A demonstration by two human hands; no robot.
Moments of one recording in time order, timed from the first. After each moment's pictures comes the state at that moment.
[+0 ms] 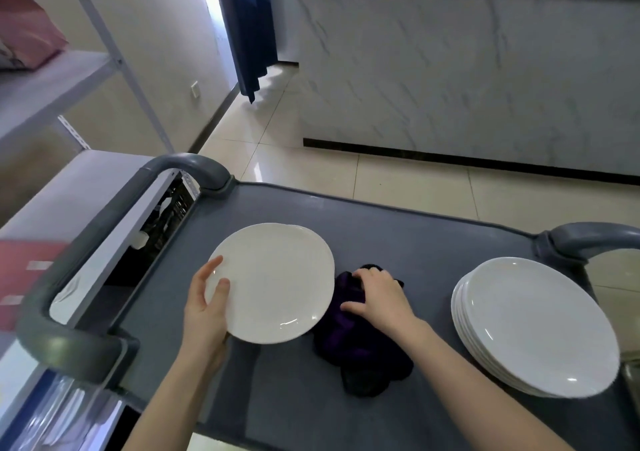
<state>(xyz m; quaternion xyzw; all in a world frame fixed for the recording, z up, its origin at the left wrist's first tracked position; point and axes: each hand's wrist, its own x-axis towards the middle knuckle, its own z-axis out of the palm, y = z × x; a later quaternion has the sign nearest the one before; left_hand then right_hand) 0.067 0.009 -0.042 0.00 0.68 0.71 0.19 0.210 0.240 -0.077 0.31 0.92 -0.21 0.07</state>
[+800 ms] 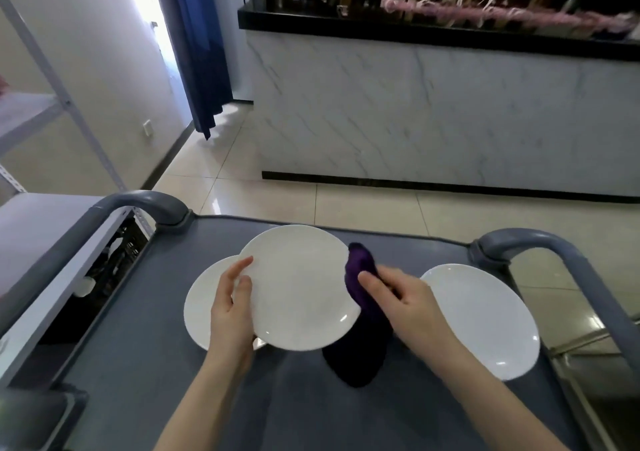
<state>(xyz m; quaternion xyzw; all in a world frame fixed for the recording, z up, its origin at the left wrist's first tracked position) 0.110 0.079 -0.003 0.07 0.64 0.72 0.26 0.293 0.218 0.069 0.31 0.79 -0.47 -0.22</state>
